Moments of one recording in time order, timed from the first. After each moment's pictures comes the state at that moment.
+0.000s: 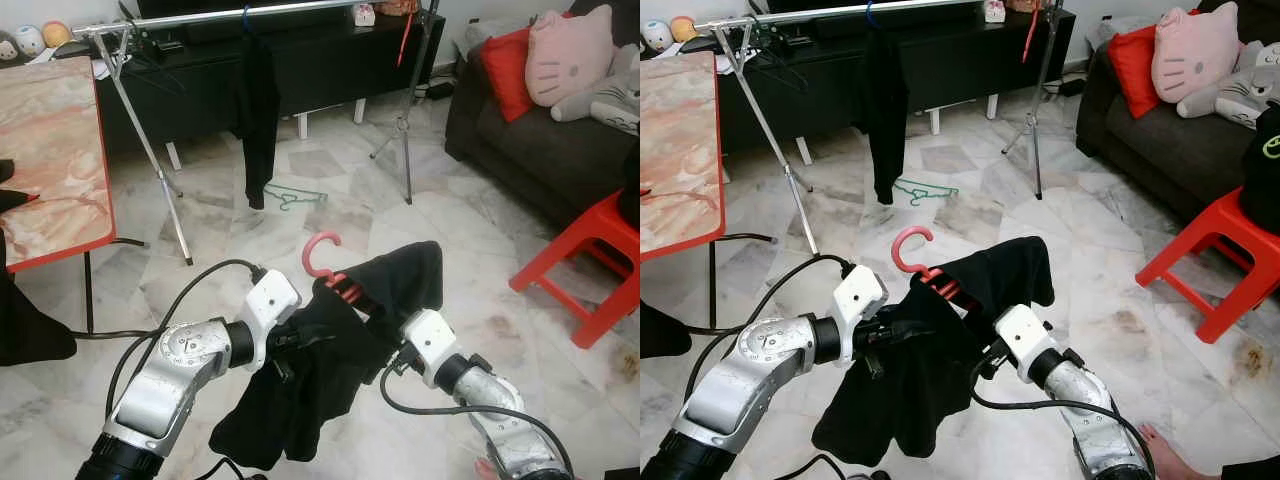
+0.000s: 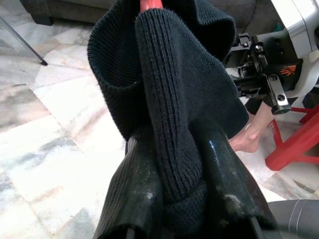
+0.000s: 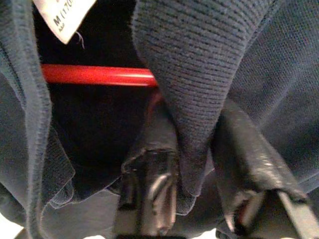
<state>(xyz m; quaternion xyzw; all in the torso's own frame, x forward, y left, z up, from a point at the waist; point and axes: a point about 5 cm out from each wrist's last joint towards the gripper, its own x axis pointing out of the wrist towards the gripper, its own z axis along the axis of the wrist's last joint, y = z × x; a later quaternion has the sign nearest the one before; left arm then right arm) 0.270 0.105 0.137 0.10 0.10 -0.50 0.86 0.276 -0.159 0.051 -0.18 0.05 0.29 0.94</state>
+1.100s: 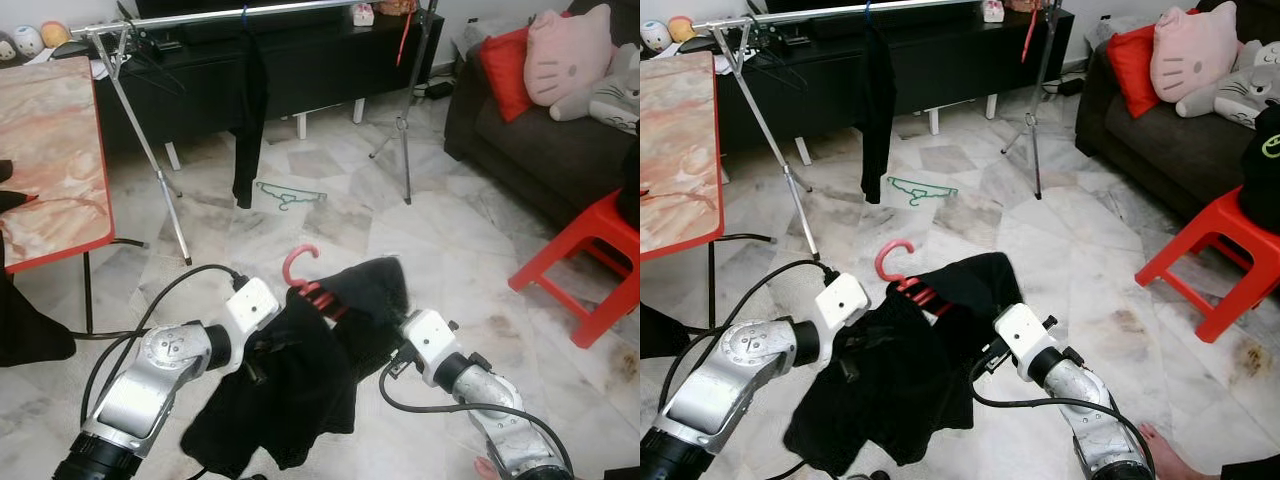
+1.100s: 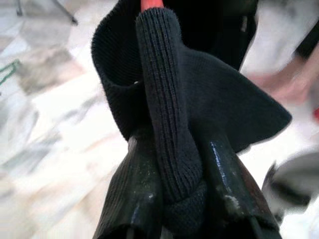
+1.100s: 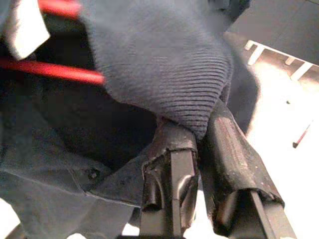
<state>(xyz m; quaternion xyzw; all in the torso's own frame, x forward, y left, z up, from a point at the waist) 0.274 0.145 0.113 0.22 0.16 -0.44 0.85 0.280 -0.160 0.051 -0.19 0.05 0.29 0.94</state>
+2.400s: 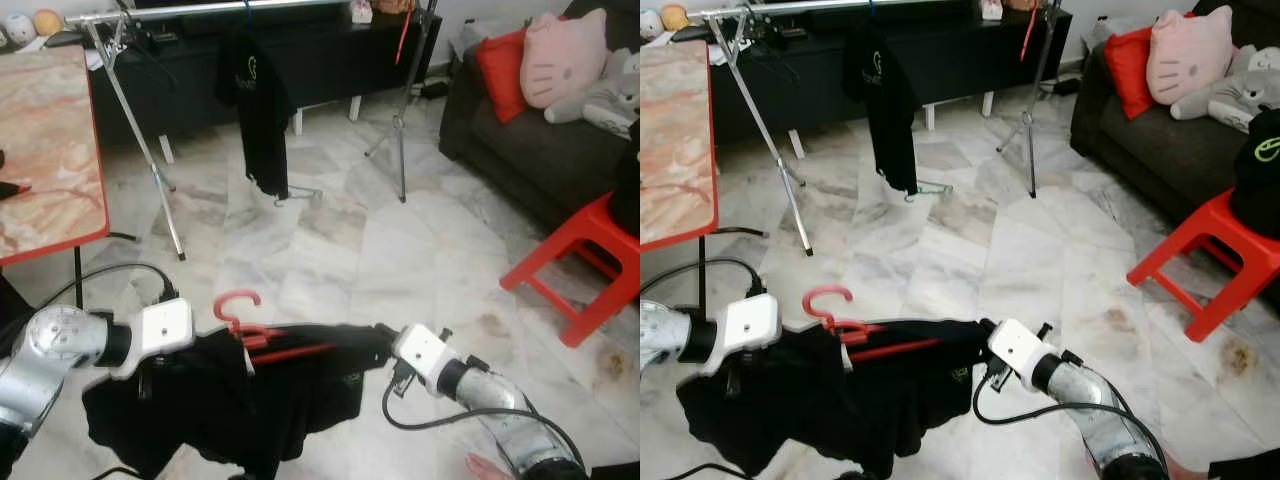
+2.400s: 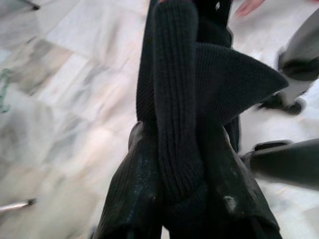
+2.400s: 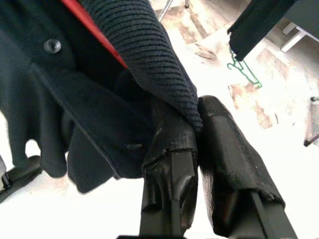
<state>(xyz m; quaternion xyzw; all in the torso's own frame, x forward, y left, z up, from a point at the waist) 0.280 0.236 0.140 0.40 0.18 -0.51 0.74 0.278 -0.165 0.039 -0.27 0.10 0.35 0.89</state>
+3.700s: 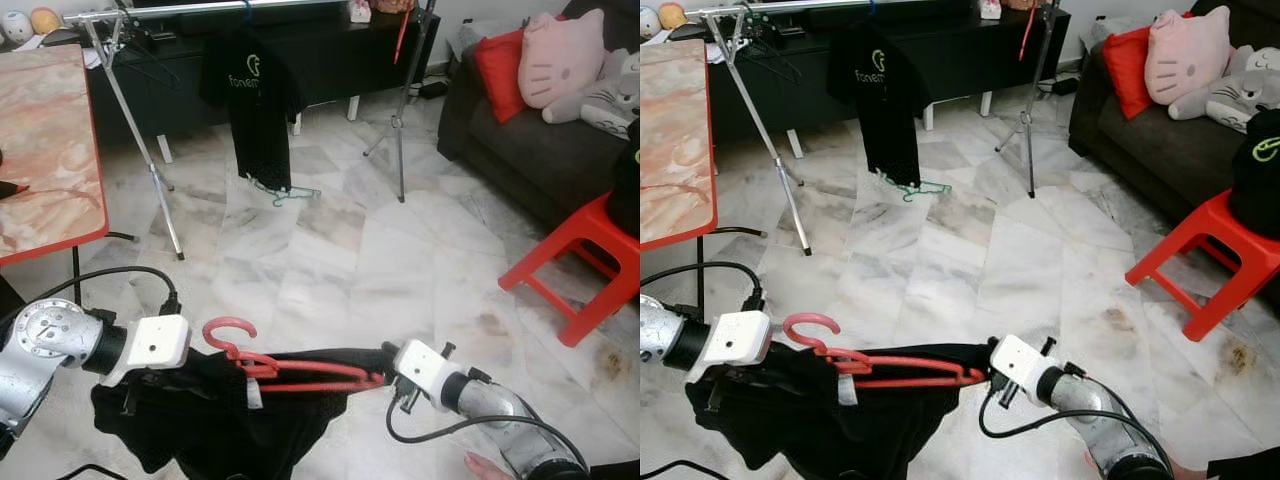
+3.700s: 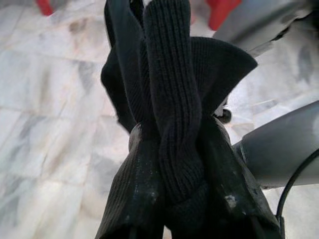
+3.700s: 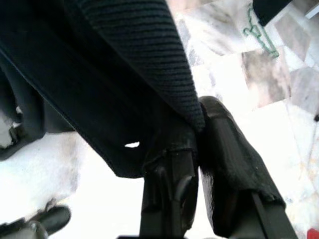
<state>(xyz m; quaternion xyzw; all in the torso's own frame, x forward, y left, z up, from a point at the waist) 0.250 0.218 0.153 0.35 0.15 -0.67 0.64 0.264 -0.181 0.007 -0.31 0.17 0.35 0.87</state>
